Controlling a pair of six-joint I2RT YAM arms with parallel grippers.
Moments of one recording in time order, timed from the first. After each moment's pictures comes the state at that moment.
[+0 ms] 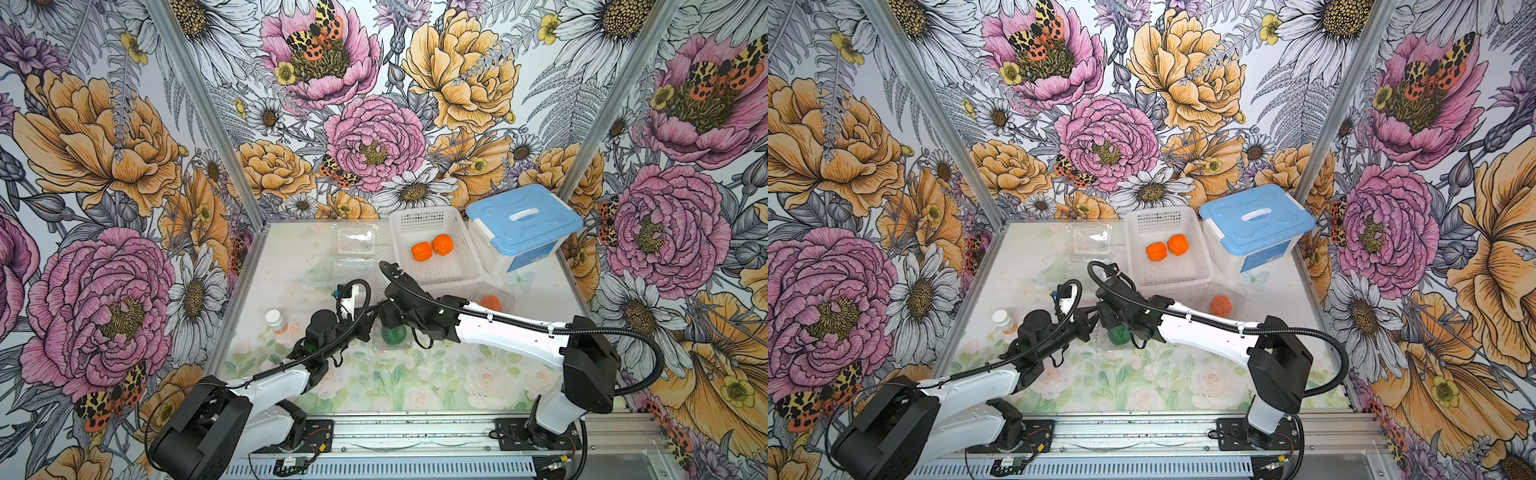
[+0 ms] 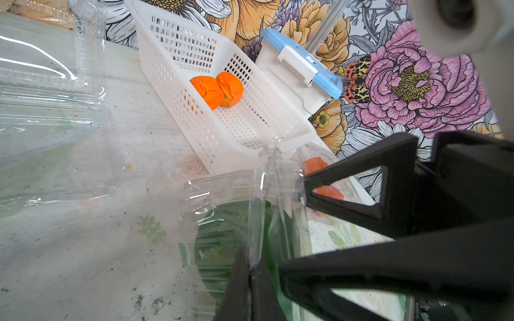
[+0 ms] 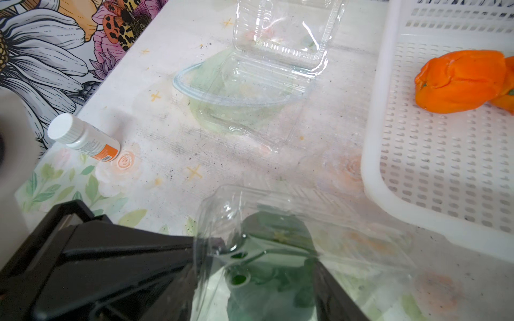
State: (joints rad) left arm -0.53 1.15 0.25 0.66 0.26 -0.50; right arm 1.00 1.66 1.26 -0.39 0.24 0.49
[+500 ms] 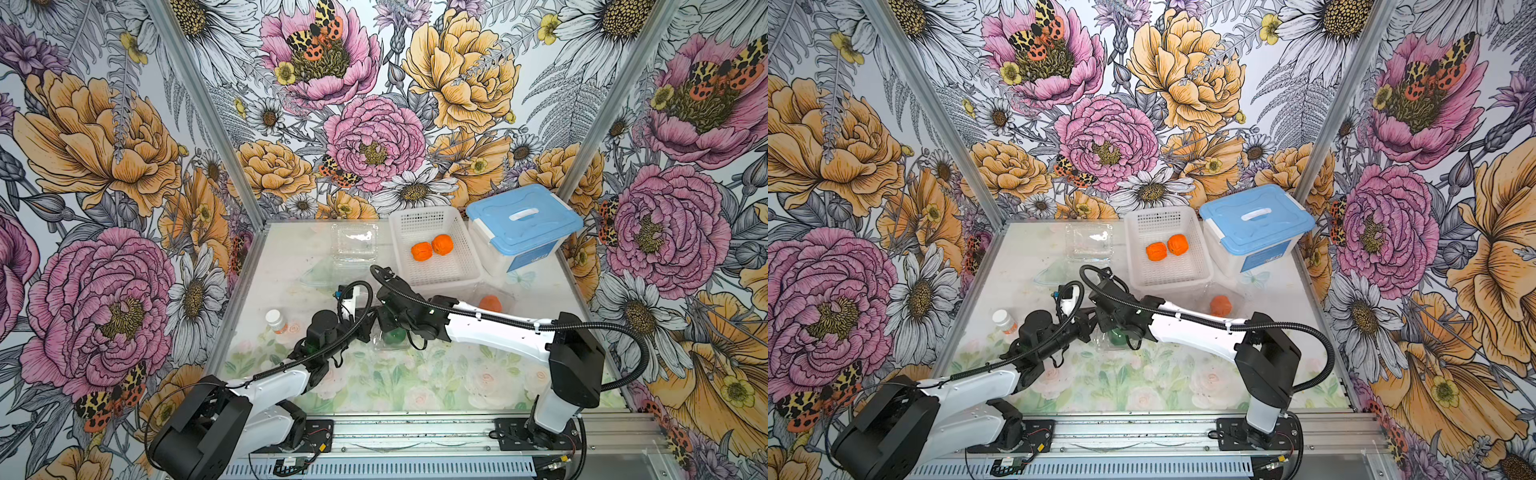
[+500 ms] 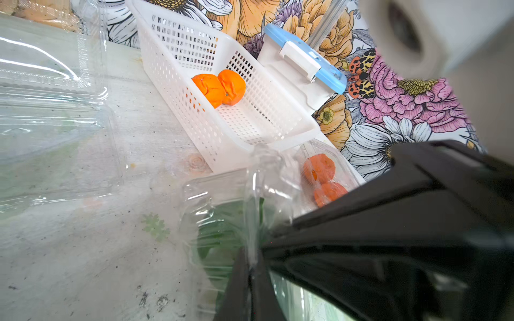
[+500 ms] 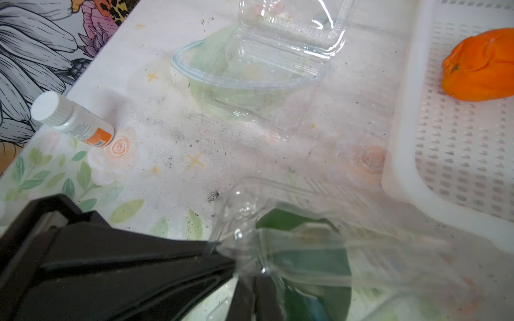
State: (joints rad) left arm -0.54 1.15 0.25 0.65 0.24 -0.48; right arm 1.01 1.74 1.31 -0.44 0.24 0.49
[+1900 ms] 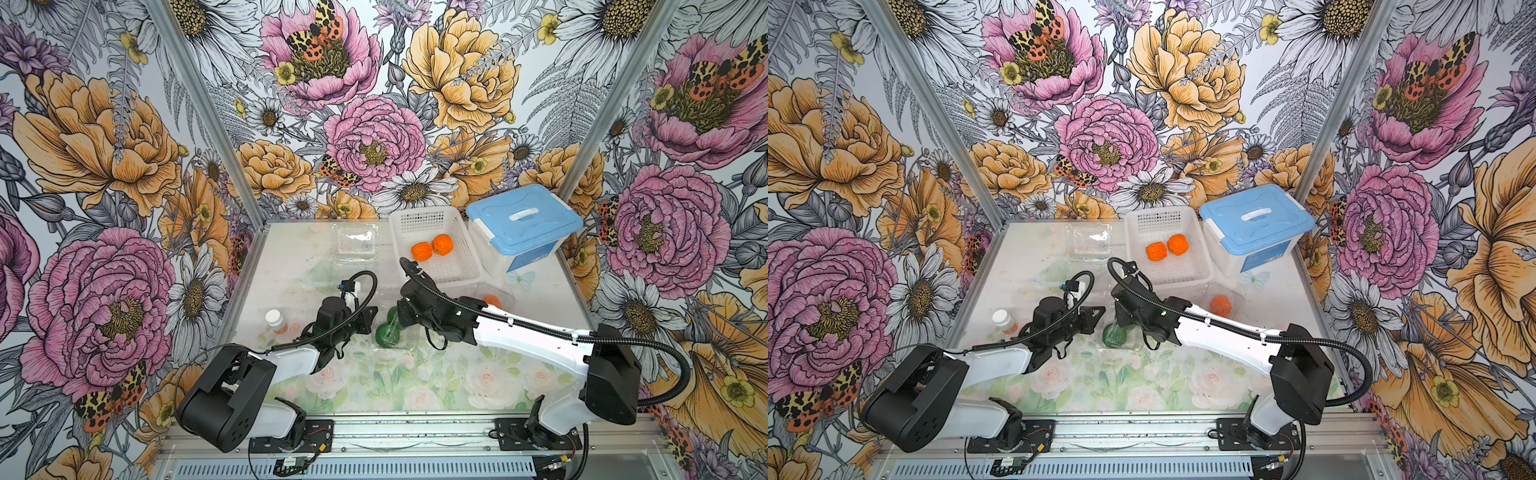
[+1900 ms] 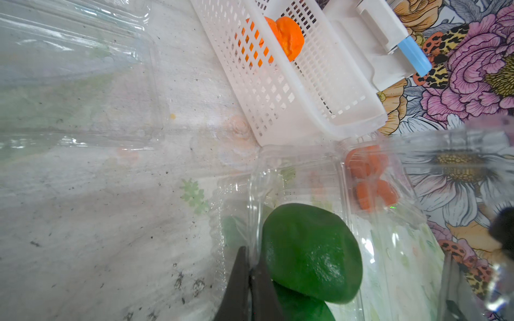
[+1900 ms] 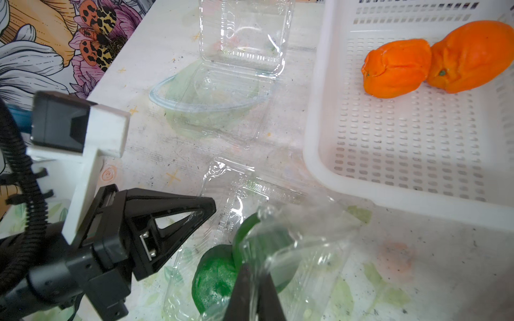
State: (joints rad) left arm -0.46 1.36 0.37 0.49 0.26 -0.54; right arm 0.96 1.53 1.16 -0.41 0.29 0.55
